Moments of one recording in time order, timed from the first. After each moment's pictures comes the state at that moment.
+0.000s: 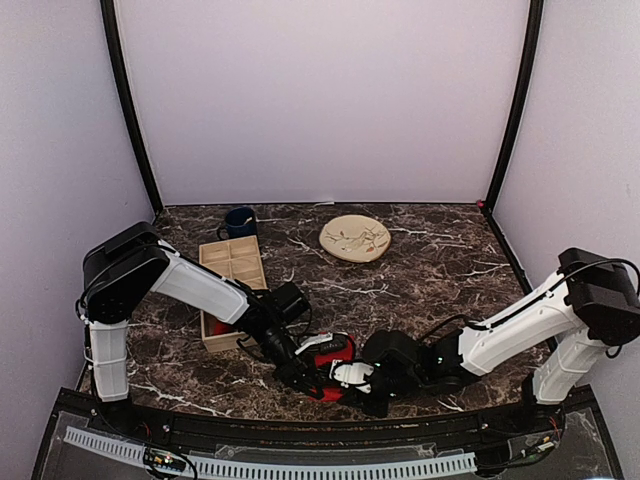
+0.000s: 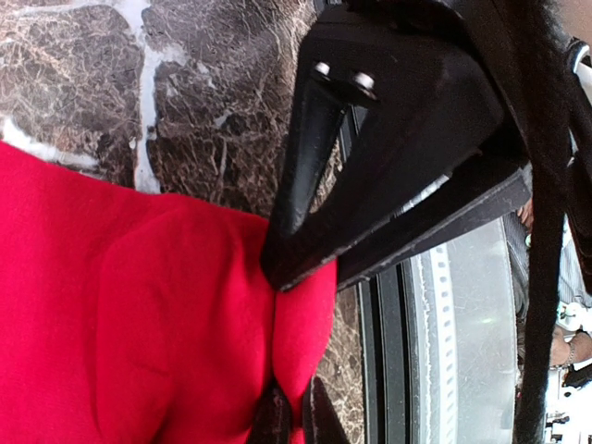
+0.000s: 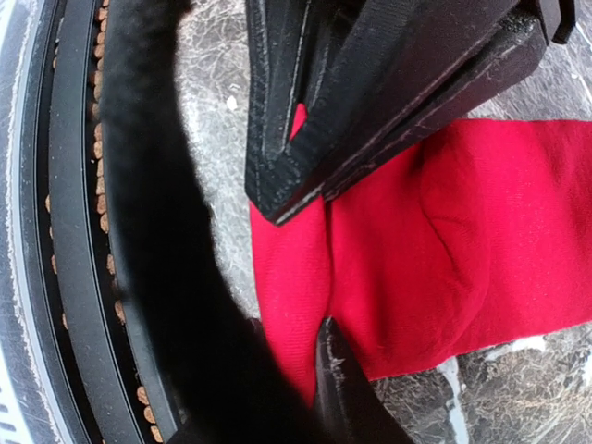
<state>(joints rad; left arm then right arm) -0.94 2.02 1.05 -0.31 0.95 0.24 1.31 1.62 0.62 0.15 -0.09 -0.02</state>
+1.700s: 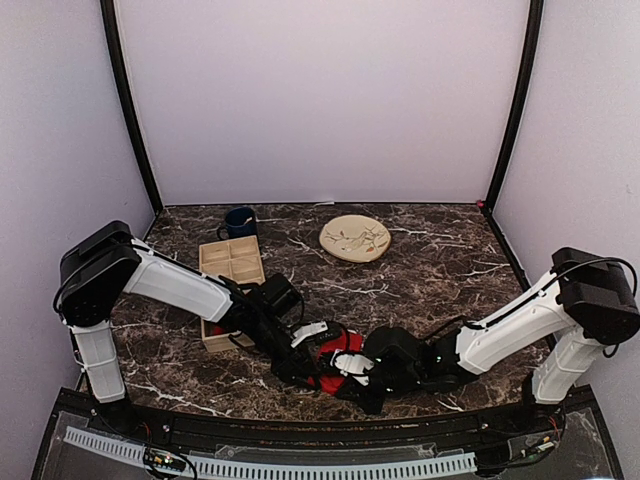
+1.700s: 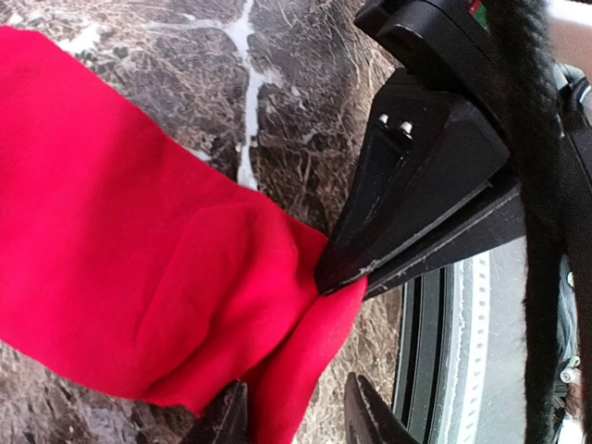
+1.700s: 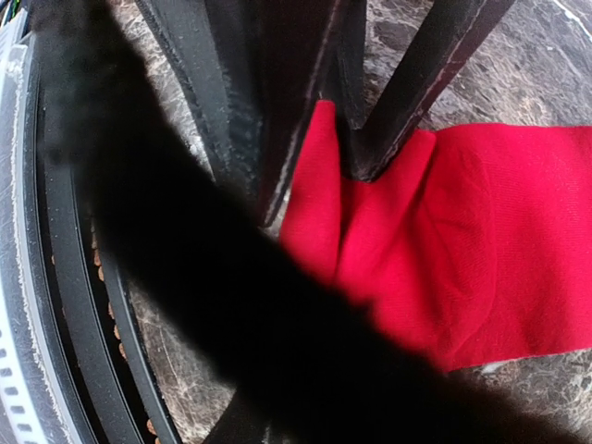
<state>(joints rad) -0.93 1.89 0.97 -0.25 0.74 0.09 1.28 1.65 0.60 0.24 -0.11 0.13</state>
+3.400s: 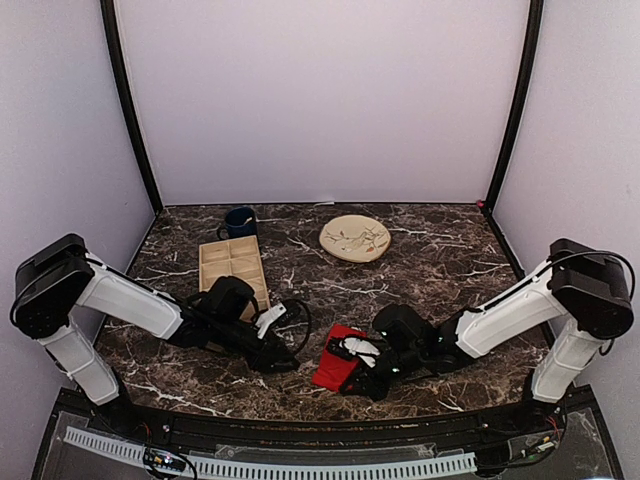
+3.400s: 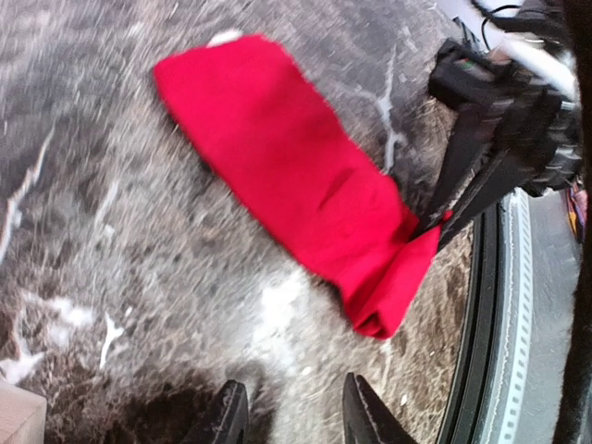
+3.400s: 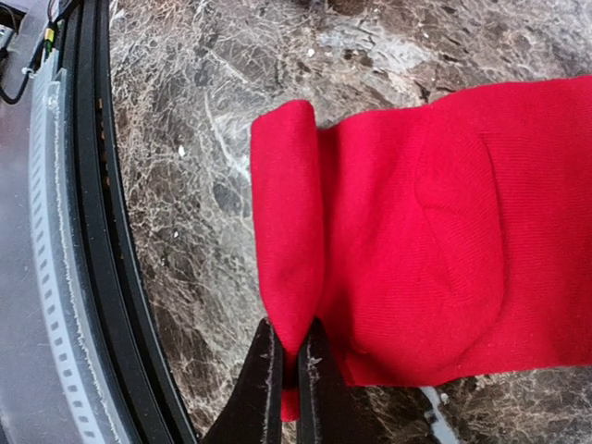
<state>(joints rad) -0.84 1.64 0.60 0.21 0.57 -0.16 1.12 1.67 0.60 0.23 -0.39 0.24</state>
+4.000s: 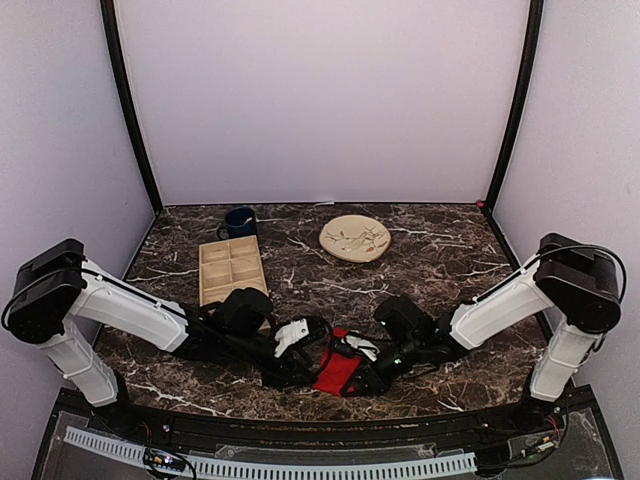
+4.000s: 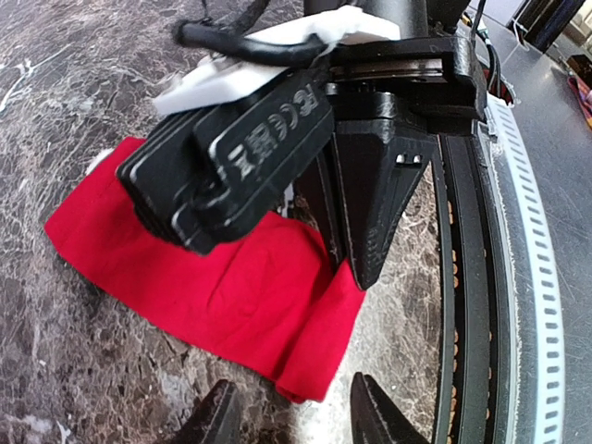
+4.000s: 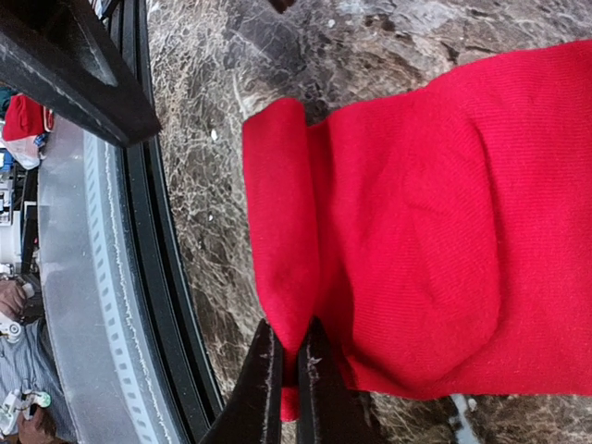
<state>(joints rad) -1.04 1.60 0.64 0.23 0.41 0.06 1.03 1.73 0.63 0.21 -0.63 0.30</state>
